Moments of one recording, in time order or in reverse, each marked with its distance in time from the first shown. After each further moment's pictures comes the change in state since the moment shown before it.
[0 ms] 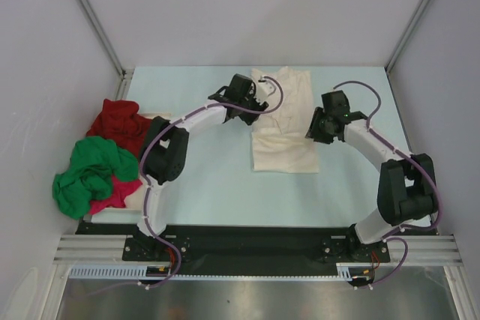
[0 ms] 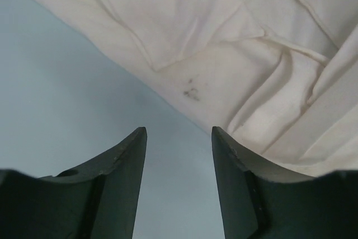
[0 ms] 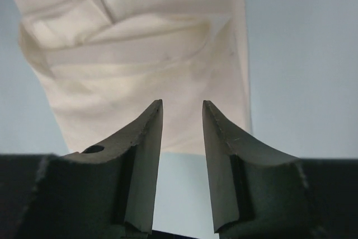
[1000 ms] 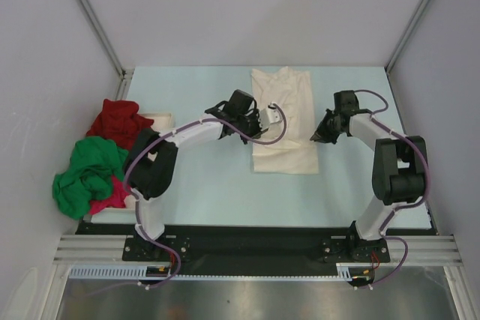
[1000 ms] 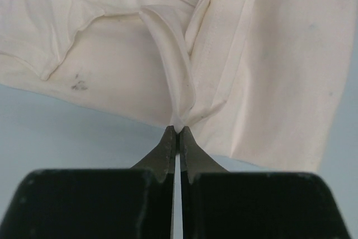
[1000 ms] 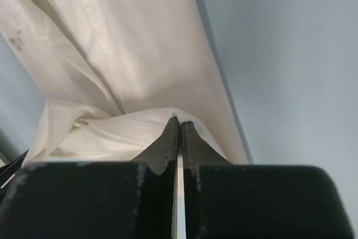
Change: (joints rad) left arm -0.074 -0.234 -0.278 -0.047 0.232 0.238; right arm -0.130 0.147 0.010 0.026 -0.199 0.109
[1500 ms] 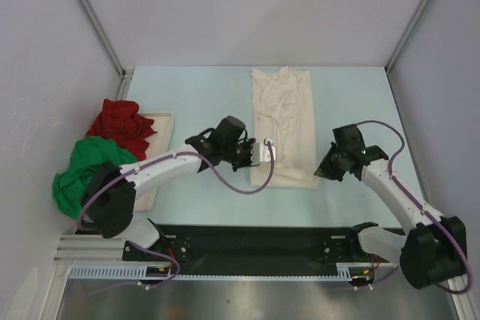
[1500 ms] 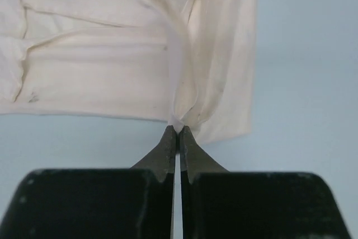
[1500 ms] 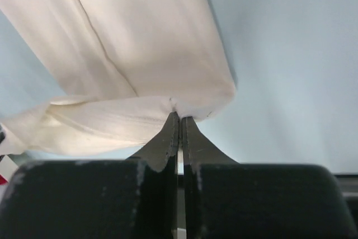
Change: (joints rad) left arm -0.193 -0.424 -0.418 0.021 0.010 0.157; right arm 0.233 -0.652 -0.380 -0.312 0.164 0.209
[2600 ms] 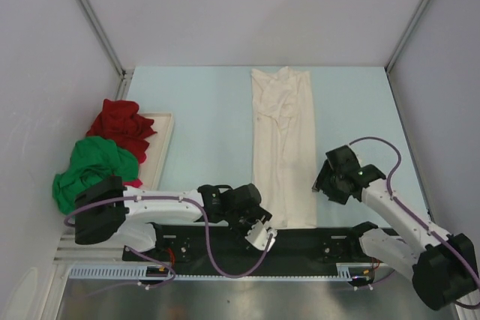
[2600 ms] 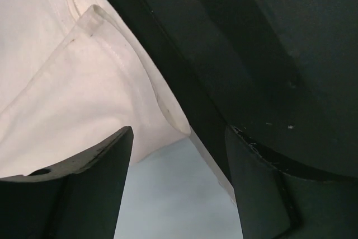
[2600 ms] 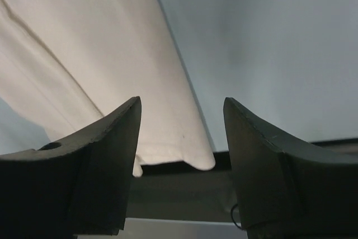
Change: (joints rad) left arm -0.417 -0.108 -0.250 -0.054 -0.044 0.141; right arm 0.011 -0.039 -0.107 0.008 0.126 -0.043
